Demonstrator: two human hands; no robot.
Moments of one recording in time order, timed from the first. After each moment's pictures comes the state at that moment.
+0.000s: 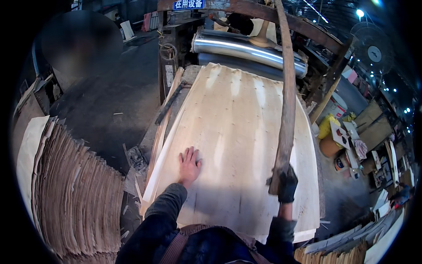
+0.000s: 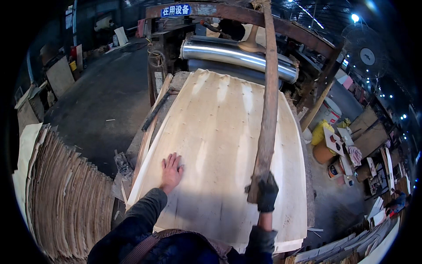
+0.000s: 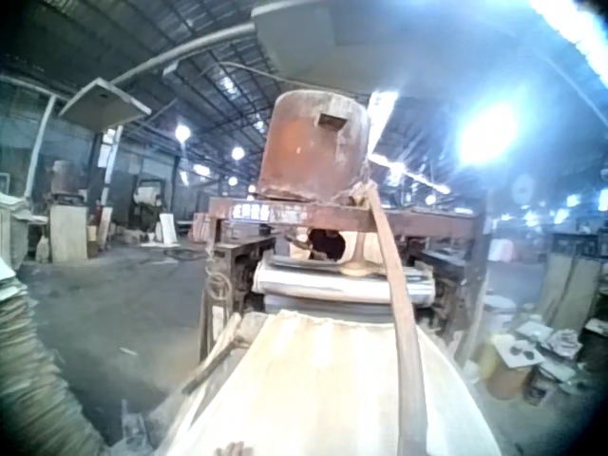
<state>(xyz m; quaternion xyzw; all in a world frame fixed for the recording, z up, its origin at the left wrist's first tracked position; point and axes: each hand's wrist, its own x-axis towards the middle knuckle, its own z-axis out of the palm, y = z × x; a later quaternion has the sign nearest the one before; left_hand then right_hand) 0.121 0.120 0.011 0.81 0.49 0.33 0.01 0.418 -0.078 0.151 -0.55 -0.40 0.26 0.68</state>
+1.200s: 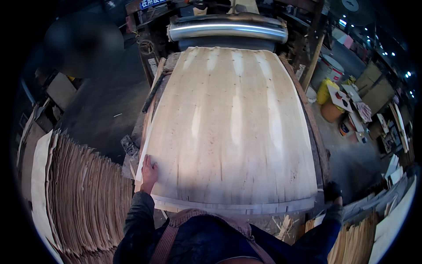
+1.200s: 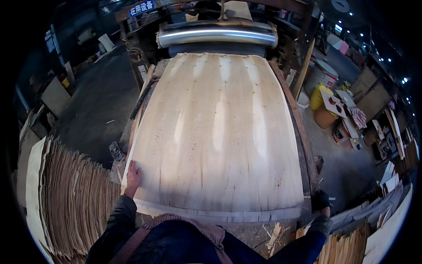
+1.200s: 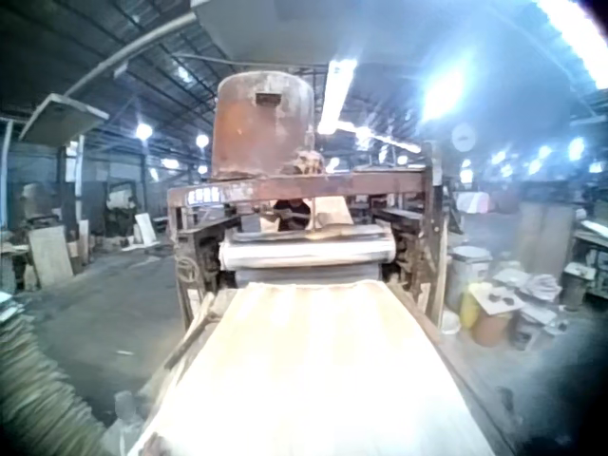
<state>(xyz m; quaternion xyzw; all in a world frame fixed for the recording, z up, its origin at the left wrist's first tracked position) -0.007 0.027 0.006 0.72 0.65 0.22 0.11 0.800 -0.437 -0.048 -0.86 -0.51 -0.01 -0.05</state>
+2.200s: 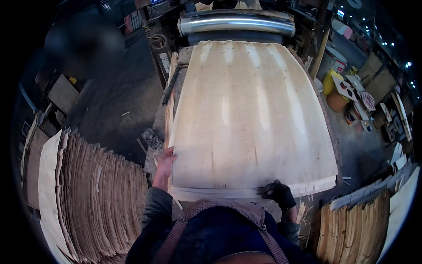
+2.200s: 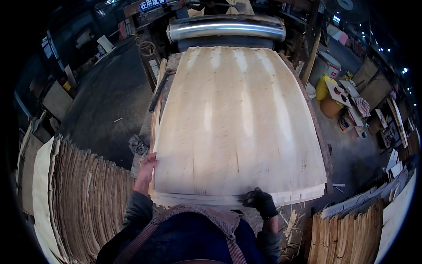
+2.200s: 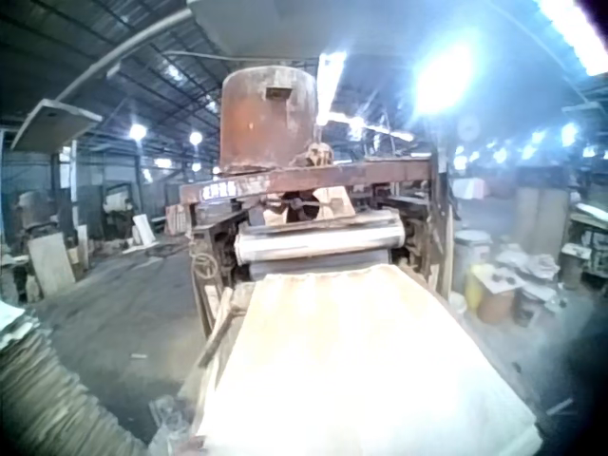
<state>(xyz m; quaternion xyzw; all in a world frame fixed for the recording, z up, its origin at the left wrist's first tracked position) -0.060 0.046 0.042 0.50 0.47 0.42 0.60 0.323 -0.274 0.024 -0.40 -0.08 0.62 0.67</state>
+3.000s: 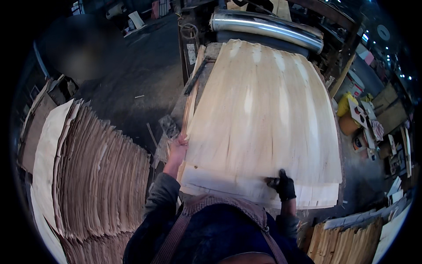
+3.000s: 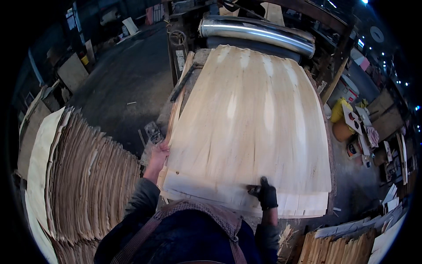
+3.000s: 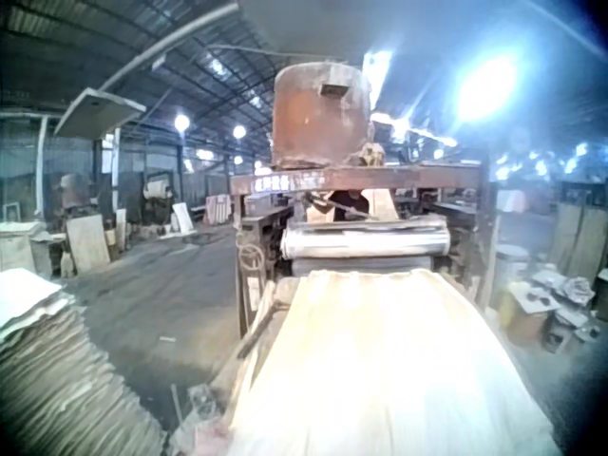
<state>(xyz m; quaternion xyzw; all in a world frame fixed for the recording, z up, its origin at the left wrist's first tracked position) -0.079 0.078 0.012 0.47 0.45 0.47 0.60 0.313 -0.185 0.043 -0.61 -0.17 0.50 0.59</state>
